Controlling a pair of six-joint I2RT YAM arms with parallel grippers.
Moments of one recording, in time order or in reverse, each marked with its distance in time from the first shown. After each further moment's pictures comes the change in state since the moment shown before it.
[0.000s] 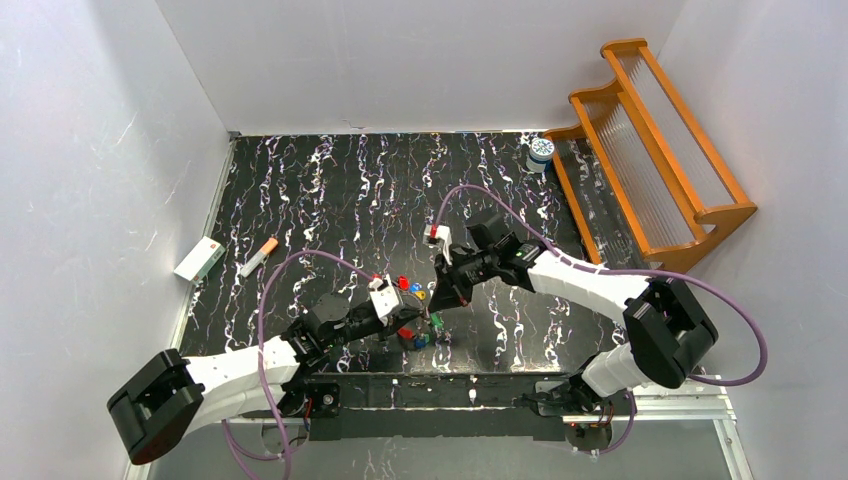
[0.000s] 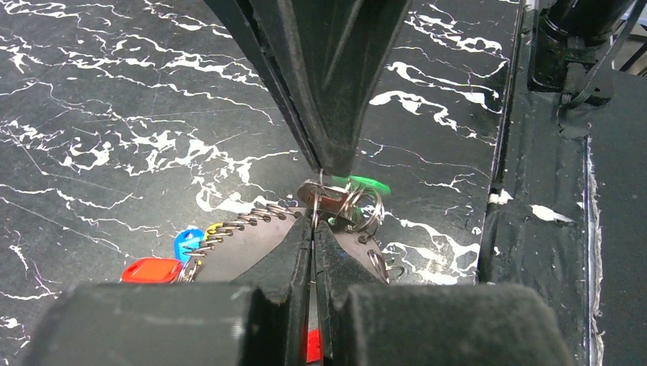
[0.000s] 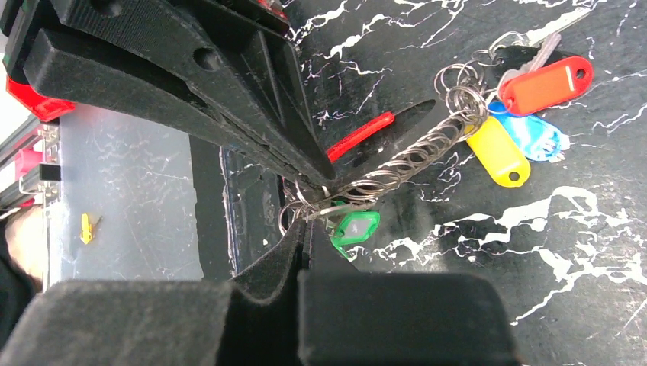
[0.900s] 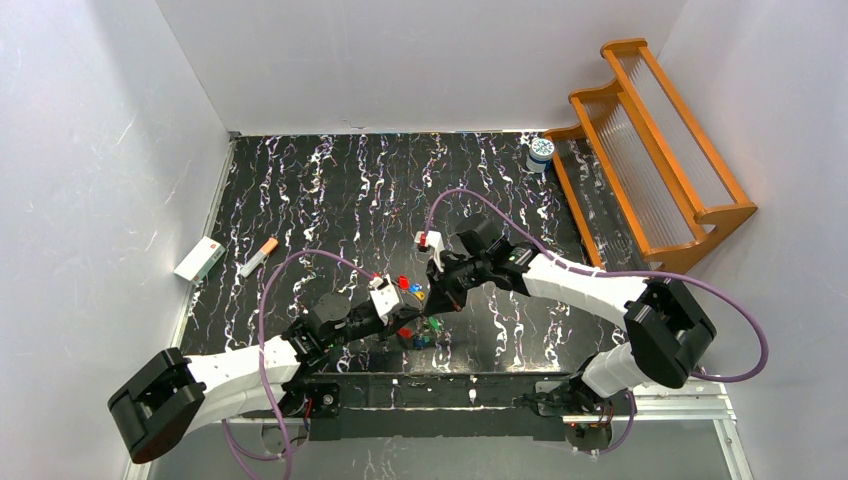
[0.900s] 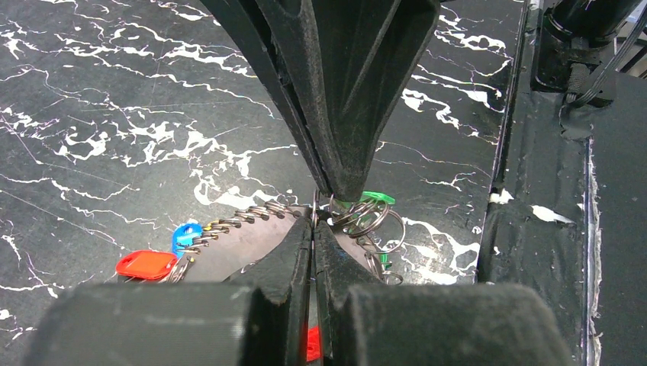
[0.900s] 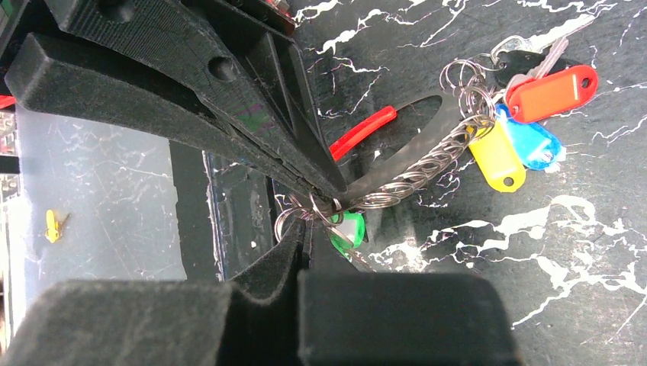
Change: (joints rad) left arm 0.000 0.010 0.000 -0.002 -0.010 -0.022; right arm 0.089 0.006 0.030 -0.031 0.103 -0.029
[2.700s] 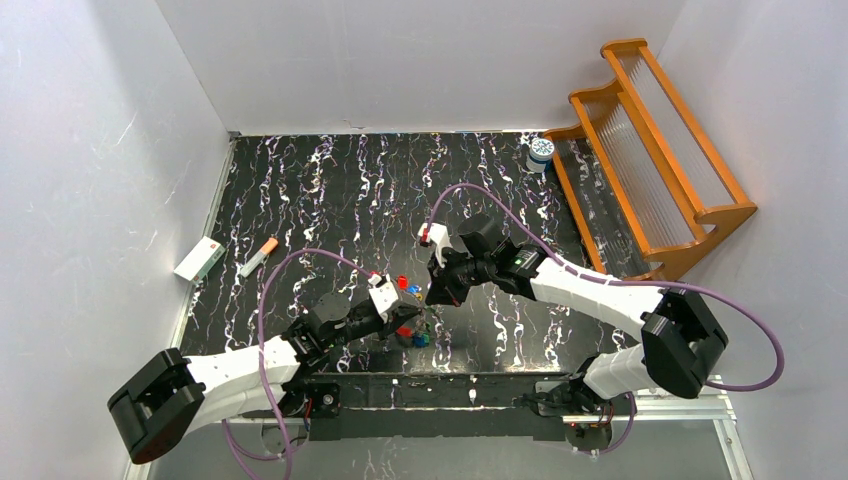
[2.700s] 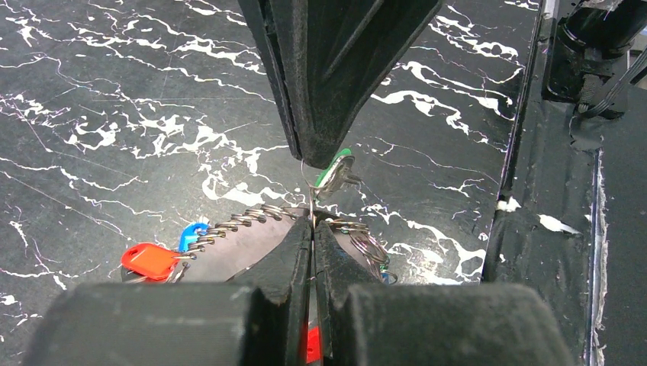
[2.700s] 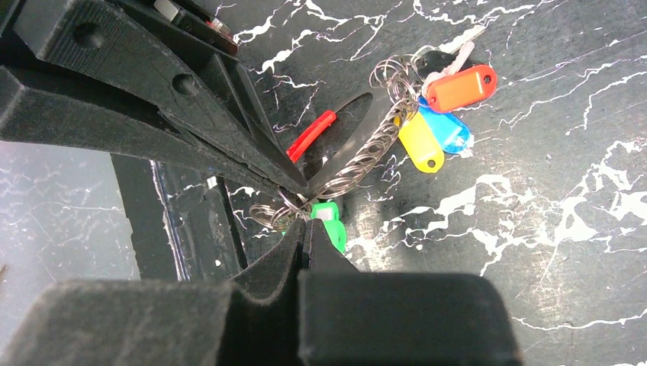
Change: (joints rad) left arm 0.000 -0.002 0.000 -0.001 -0.031 -0.023; right arm 0.024 -0.068 0.003 -0.003 0.216 0.030
